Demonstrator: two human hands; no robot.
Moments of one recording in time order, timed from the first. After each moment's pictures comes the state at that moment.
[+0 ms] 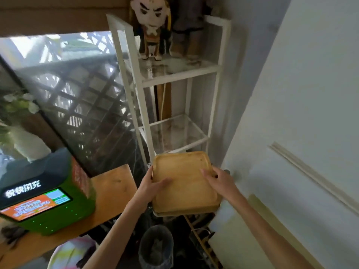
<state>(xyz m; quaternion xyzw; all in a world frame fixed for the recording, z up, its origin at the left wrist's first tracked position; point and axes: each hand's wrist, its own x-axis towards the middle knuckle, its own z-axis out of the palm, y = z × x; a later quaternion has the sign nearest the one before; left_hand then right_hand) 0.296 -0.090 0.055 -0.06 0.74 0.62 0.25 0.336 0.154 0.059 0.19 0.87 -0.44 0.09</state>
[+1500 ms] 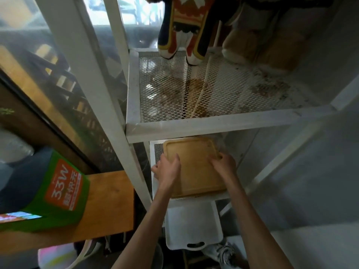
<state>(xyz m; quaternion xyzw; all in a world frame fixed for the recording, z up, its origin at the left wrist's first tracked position) 0.014 0.006 -0.016 -0.30 0.80 0.51 0.07 -0.032 0.180 -0.018 0.19 0.88 -0.43 0.13</state>
